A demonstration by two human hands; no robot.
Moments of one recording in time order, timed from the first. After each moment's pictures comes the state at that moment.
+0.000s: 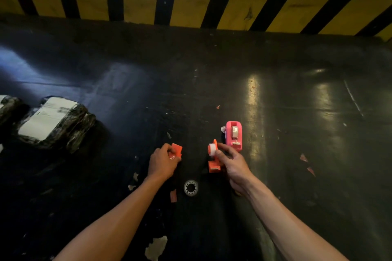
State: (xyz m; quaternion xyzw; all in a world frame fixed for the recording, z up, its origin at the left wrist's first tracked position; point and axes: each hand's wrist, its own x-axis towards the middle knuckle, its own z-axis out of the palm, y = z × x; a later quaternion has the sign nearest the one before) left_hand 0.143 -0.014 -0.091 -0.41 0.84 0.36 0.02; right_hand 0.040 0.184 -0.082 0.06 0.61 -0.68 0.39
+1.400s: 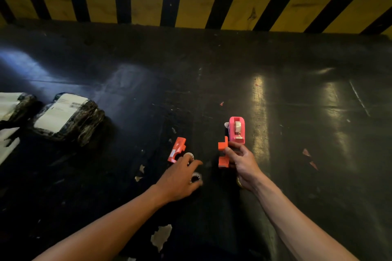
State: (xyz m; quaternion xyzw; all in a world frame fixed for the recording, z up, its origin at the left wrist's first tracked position) left_hand 0.186 0.032 -0.066 -0.07 0.97 0.21 0.13; right_hand 0.045 0.206 -0.086 0.06 0.64 -0.68 0.35
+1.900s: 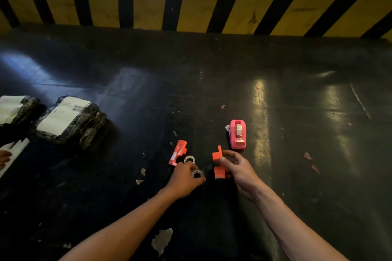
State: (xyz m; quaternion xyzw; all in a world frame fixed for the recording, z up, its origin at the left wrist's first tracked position) left_hand 0.172 0.042 -0.082 -0.28 0.86 0.41 0.13; right_hand 0.059 0.208 -0.083 0.01 0.64 -0.65 0.41
